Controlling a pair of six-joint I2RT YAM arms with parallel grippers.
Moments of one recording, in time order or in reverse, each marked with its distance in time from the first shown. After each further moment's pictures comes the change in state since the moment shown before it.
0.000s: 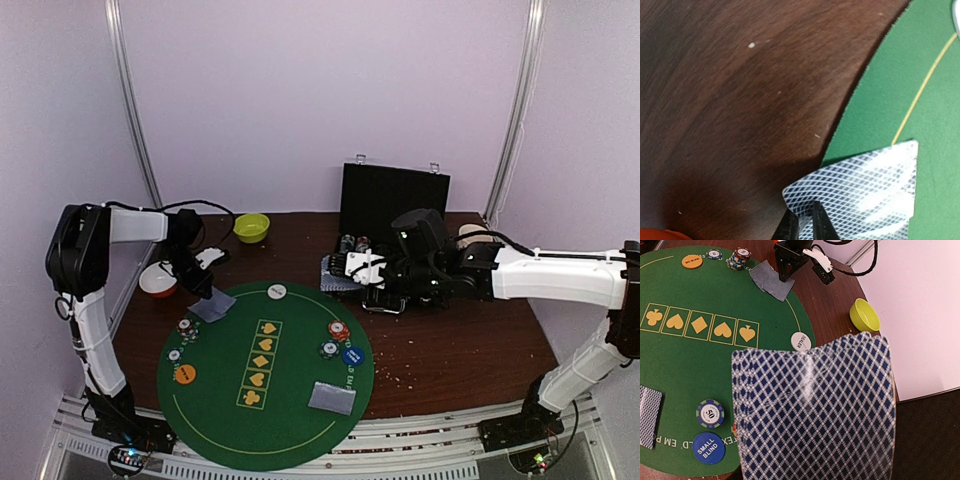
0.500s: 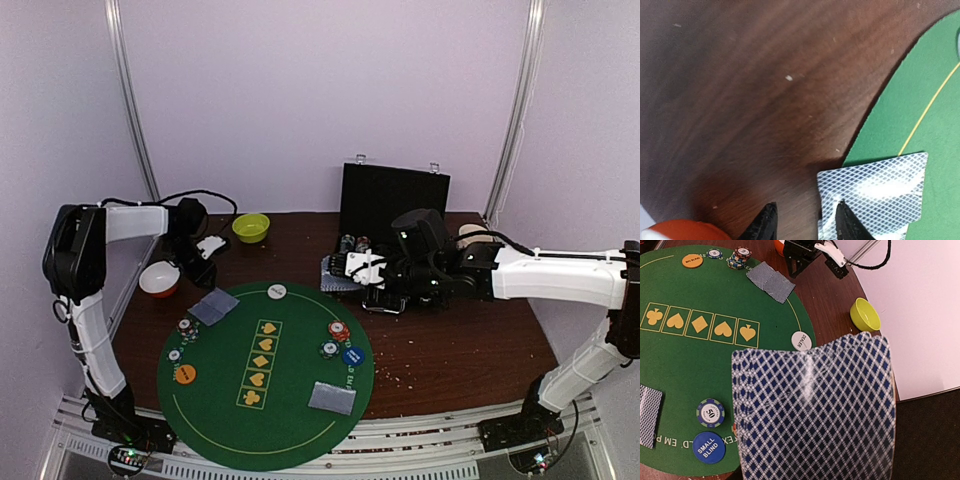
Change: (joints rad) left arm -0.030 -0.027 0.037 0.018 -0.098 -0.027; right arm 0.000 0.000 0.000 -0.002 0.000 0.000
